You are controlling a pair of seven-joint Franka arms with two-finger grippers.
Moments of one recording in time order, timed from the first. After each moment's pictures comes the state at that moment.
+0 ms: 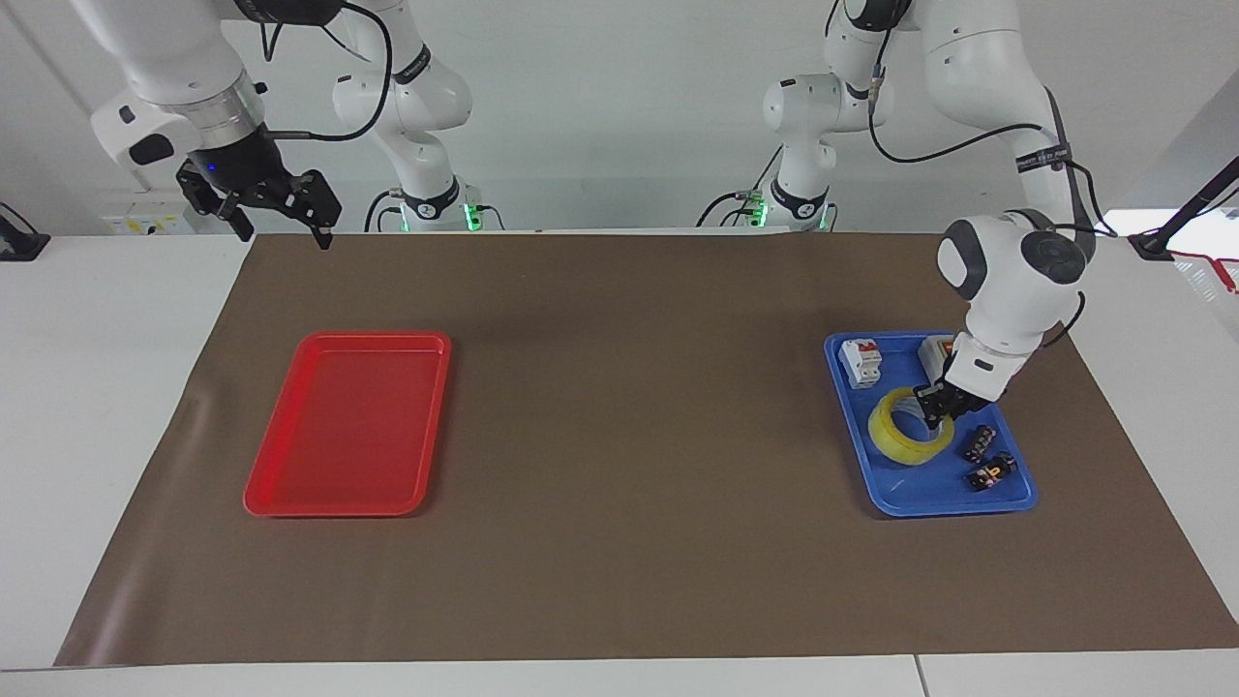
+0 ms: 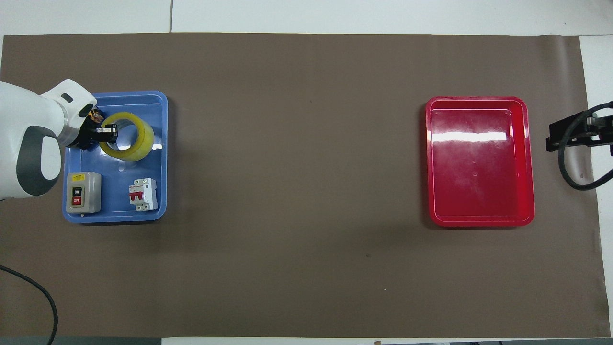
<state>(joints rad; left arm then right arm) -0.01 0.21 0.02 -1.94 0.04 2.23 -0.05 0.04 0.01 -0.02 -1.47 -0.05 1.41 0.13</state>
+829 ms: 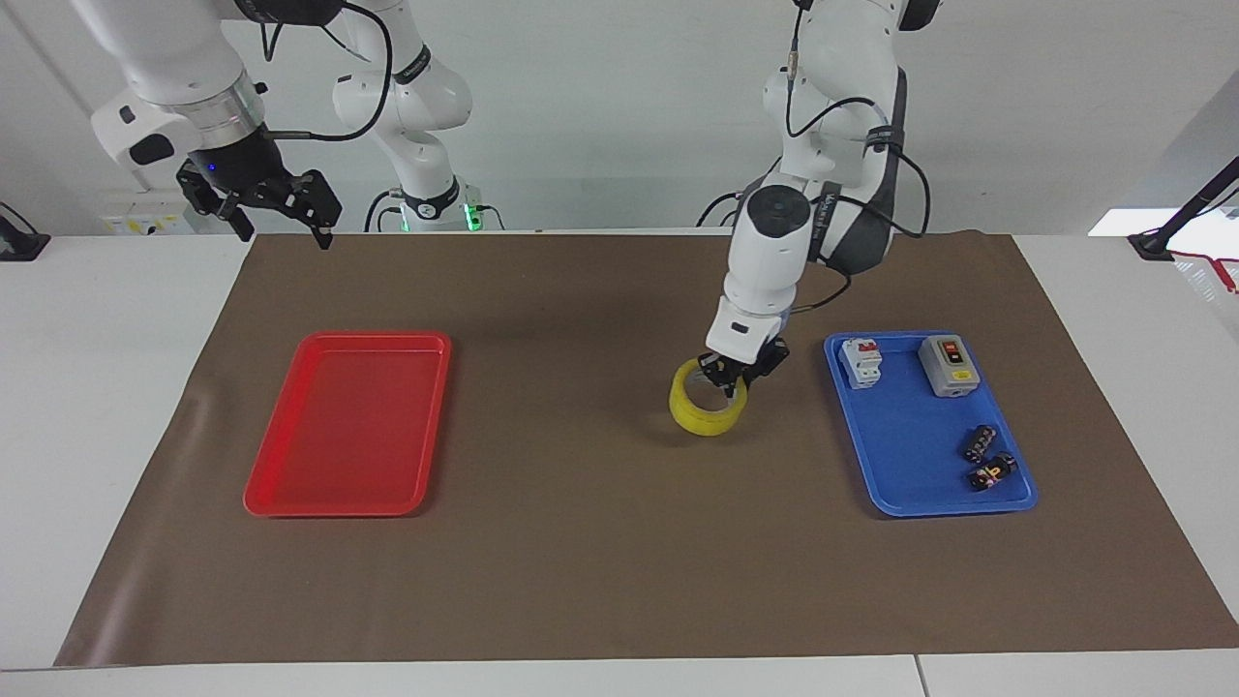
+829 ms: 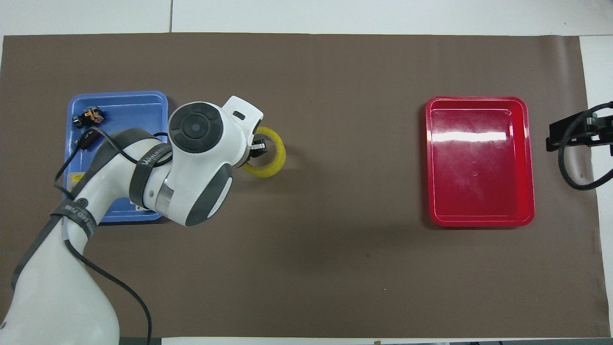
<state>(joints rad) -0.56 0.25 0.00 -1.89 0.07 2.19 -0.75 0.04 0.01 -0.02 -1.47 -0.05 1.41 0.13</state>
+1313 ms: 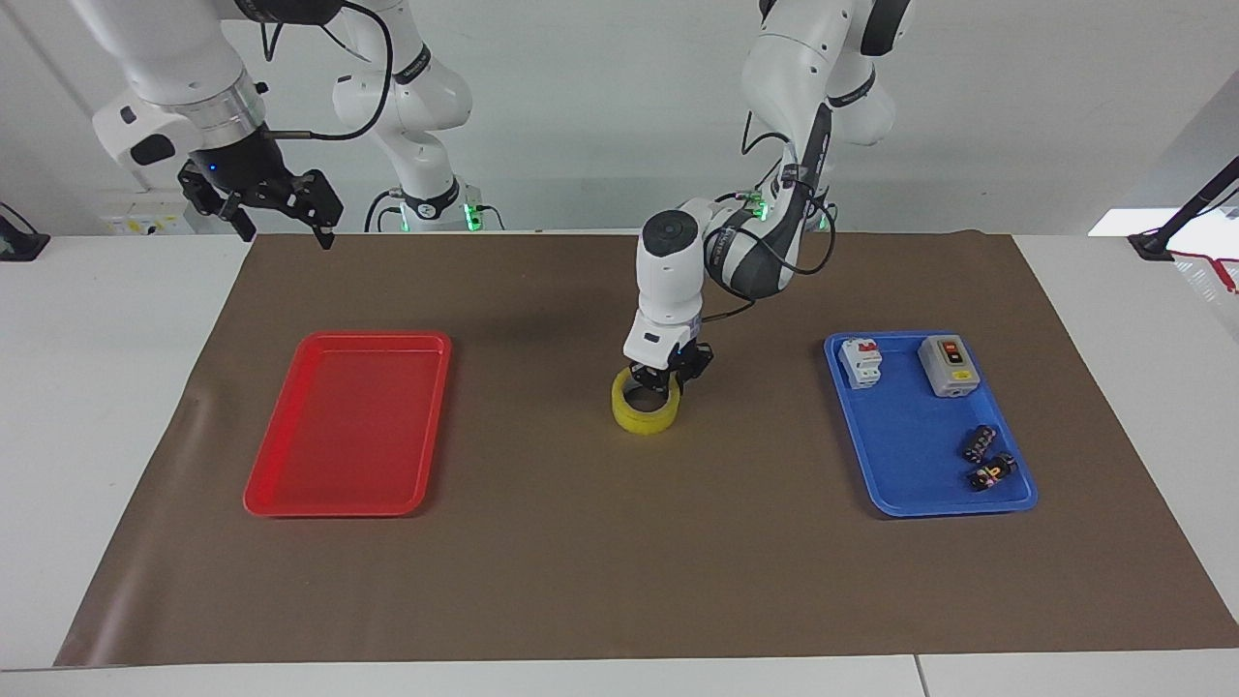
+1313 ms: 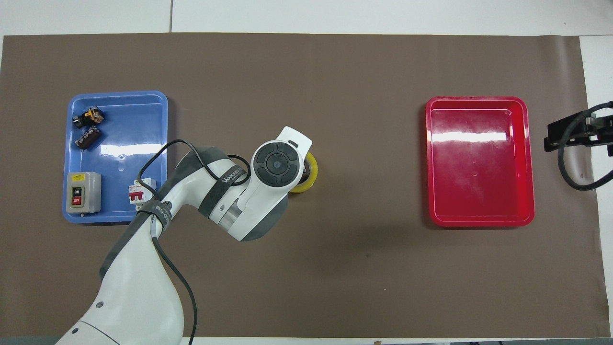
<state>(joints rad) -0.69 0.36 0.00 -1.88 0.14 2.26 -0.94 0.04 0.01 -0.02 -1.47 -0.03 1.41 0.13</state>
